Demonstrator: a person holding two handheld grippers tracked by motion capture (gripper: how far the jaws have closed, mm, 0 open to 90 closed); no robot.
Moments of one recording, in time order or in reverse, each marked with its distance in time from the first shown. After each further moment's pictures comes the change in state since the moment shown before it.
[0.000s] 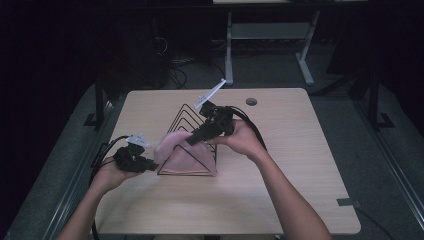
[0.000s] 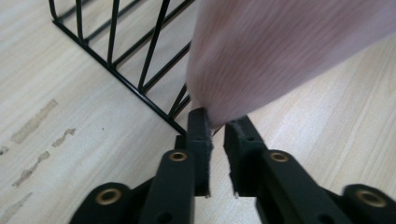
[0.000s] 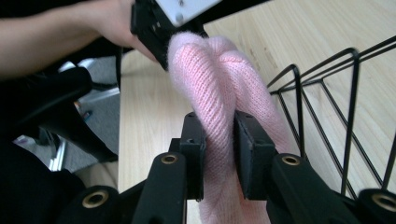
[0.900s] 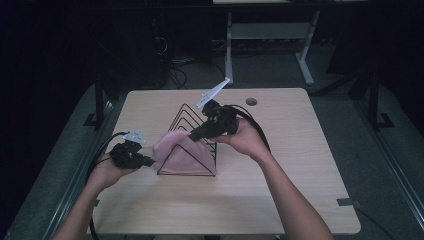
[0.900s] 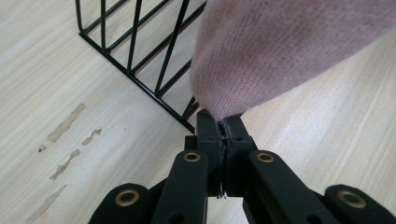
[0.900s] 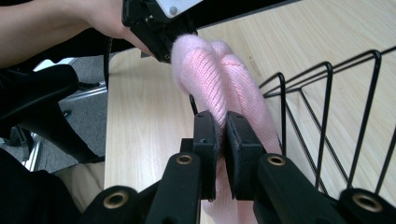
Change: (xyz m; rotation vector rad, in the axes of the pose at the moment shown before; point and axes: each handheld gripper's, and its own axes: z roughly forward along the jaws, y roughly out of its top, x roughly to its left) left arm 0.002 0.004 -0.012 0.009 0.043 0.008; right arm 0.011 0.001 -0.015 -0.017 -0.077 -0.055
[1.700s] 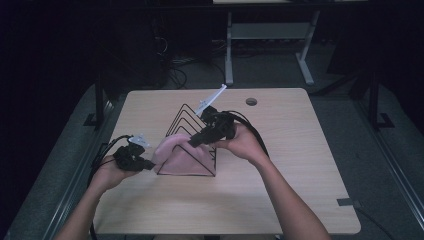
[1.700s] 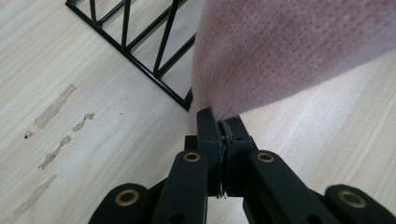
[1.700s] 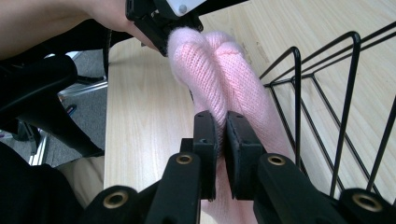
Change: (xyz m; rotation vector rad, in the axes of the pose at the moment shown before) left arm 0.002 -0.005 0.017 0.070 0.008 0.003; right arm -0.003 -0.011 0.017 0.031 0.026 0.033
